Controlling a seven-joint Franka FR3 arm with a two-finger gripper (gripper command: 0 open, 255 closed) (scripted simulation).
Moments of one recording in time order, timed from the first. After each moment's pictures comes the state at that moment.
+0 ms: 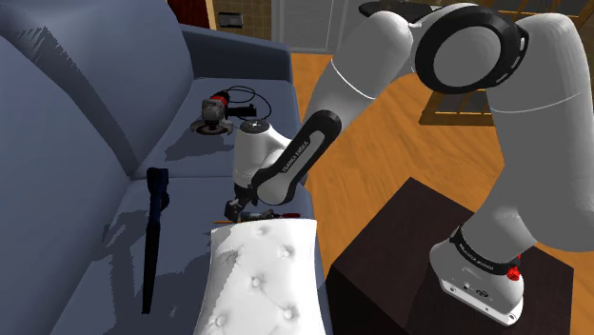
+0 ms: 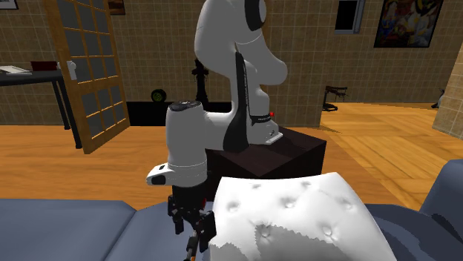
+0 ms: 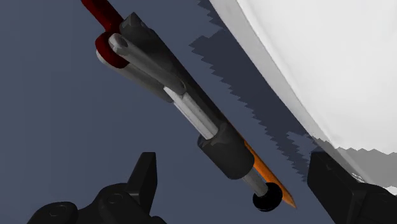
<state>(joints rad) 0.32 0.69 0.16 -1.97 -0.12 2.79 0.38</state>
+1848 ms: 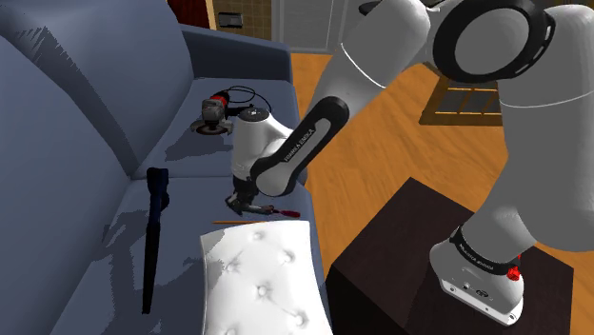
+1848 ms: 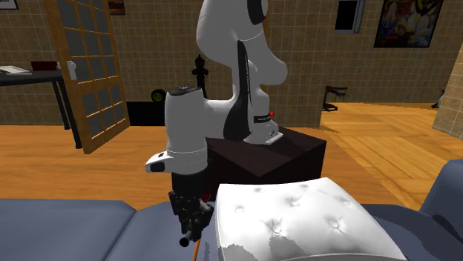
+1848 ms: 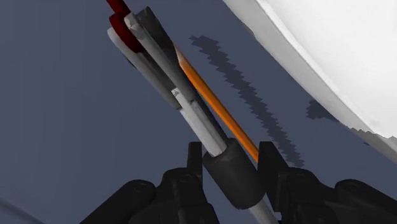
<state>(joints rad) 0.31 0.62 0.18 -1.99 -0.11 2.74 0.38</state>
